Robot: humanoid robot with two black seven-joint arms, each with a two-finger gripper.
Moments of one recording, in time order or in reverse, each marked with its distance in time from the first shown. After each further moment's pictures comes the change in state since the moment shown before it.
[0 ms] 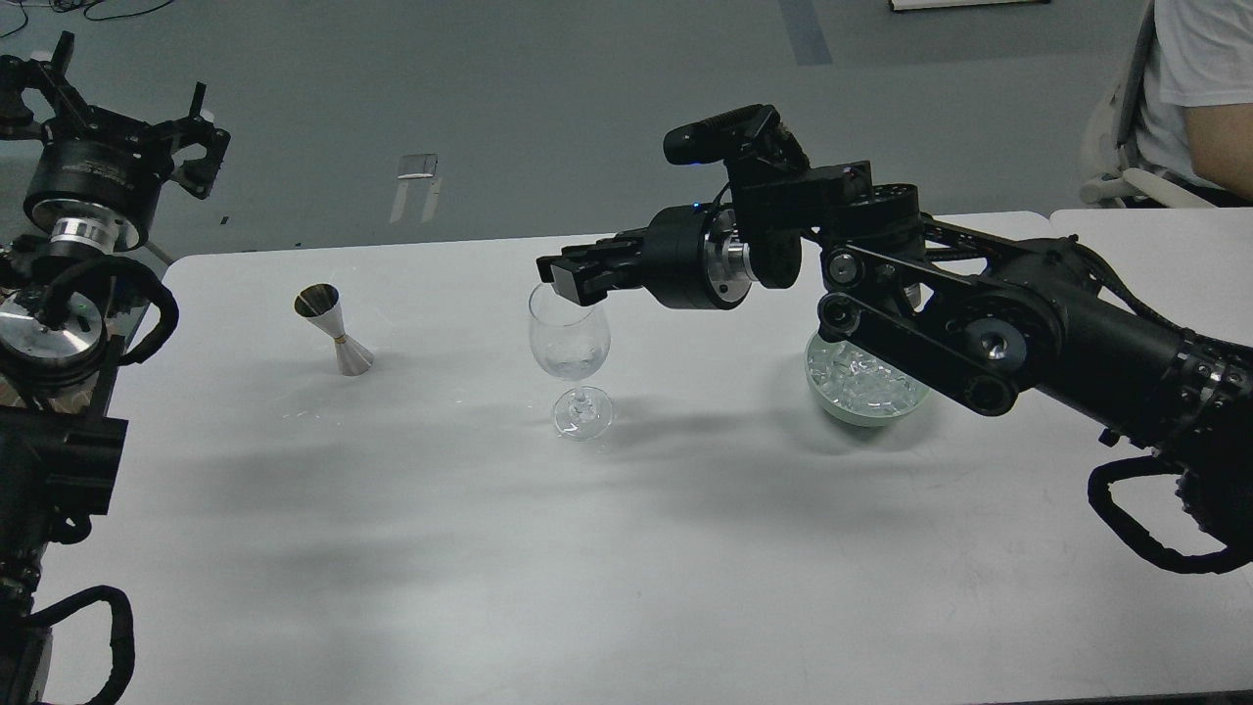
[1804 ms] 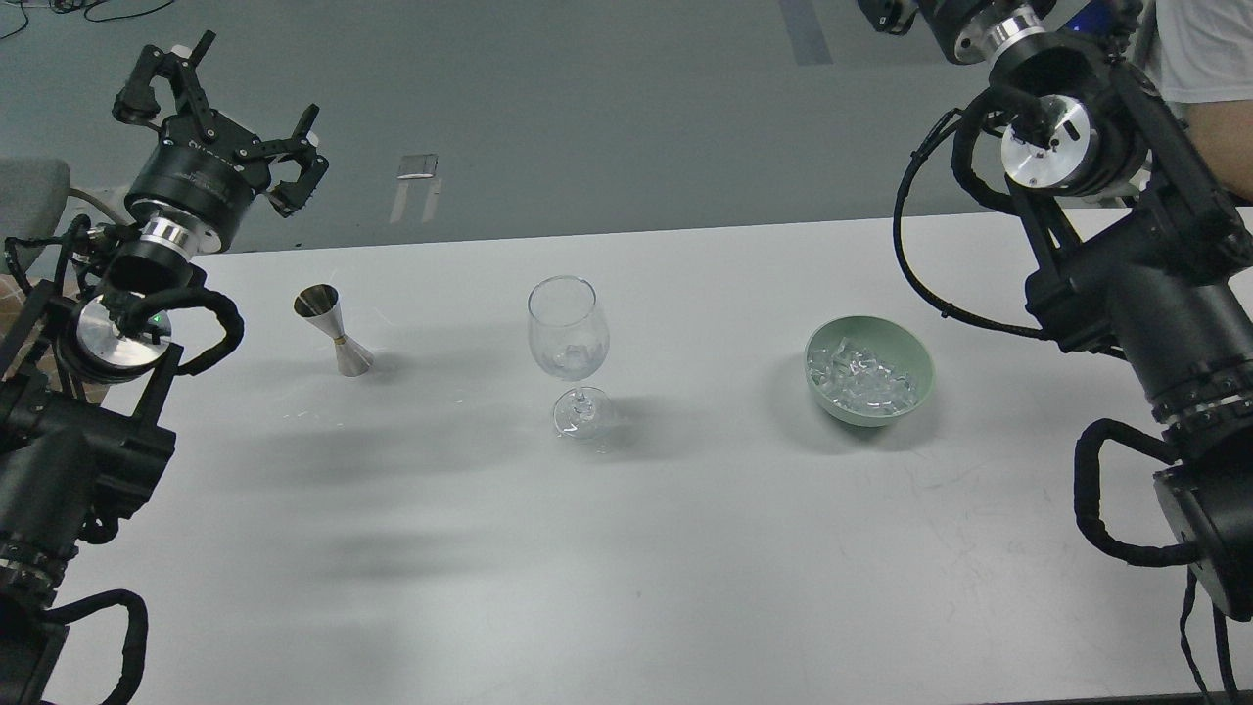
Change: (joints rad) left arm -0.036 -0.015 0.190 0.012 0.164 -0.108 -0.007; right arm -0.135 0.053 0.788 -0.302 1.104 -0.346 0.010
